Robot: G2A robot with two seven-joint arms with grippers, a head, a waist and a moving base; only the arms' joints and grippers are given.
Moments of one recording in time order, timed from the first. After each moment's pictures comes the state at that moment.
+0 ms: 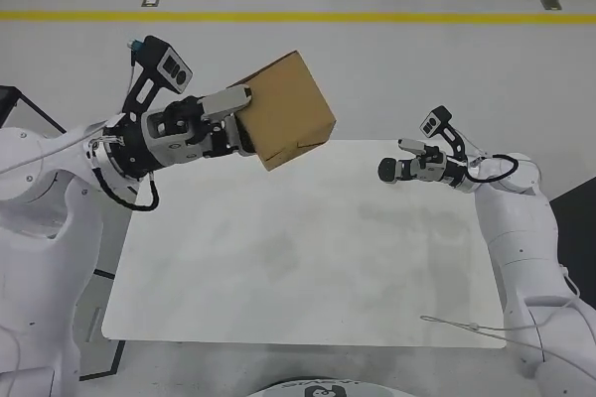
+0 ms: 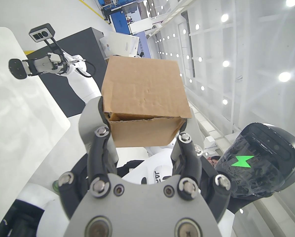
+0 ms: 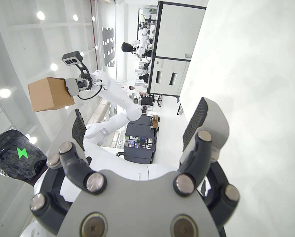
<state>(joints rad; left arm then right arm) 1.03 -0.98 -1.47 -2.02 -0.72 0.35 -0.95 -0.83 -1.20 1.41 -0.84 0.46 -0.23 1.54</state>
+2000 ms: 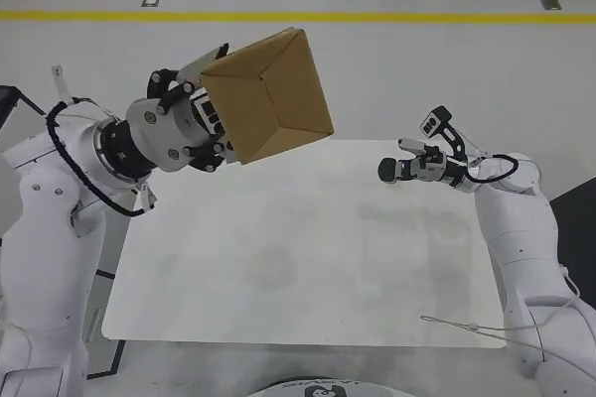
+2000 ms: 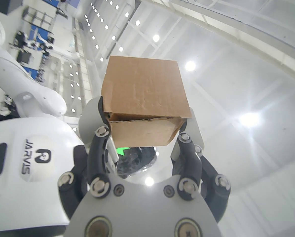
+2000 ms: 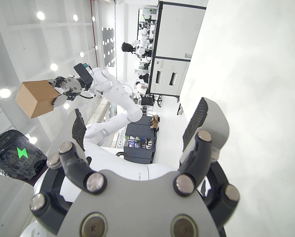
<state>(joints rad) 1.03 -1.01 -1.44 -2.01 -1.64 0.81 -0.51 -0.83 -1.20 1.41 -0.84 0.46 -0.23 1.54</state>
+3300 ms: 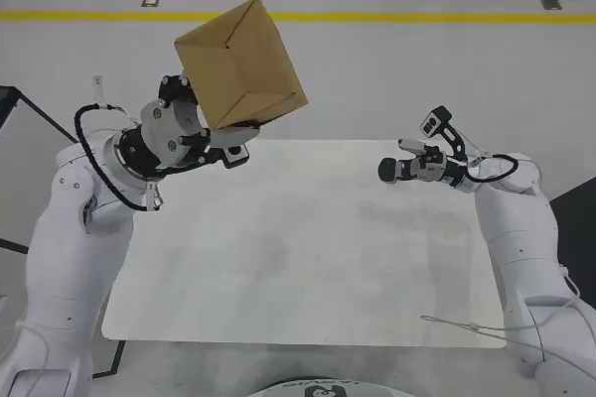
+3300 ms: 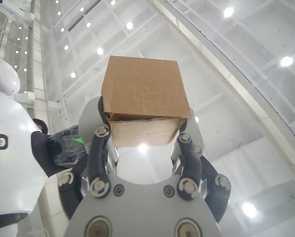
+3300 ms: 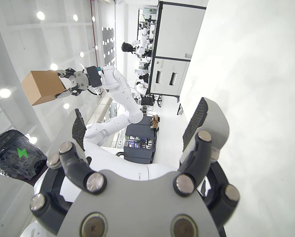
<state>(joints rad) 1.09 -1.02 -1.37 -1.89 -2.15 0.82 -0.36 -0.83 -1.20 1.41 -0.84 0.46 -0.23 1.54</state>
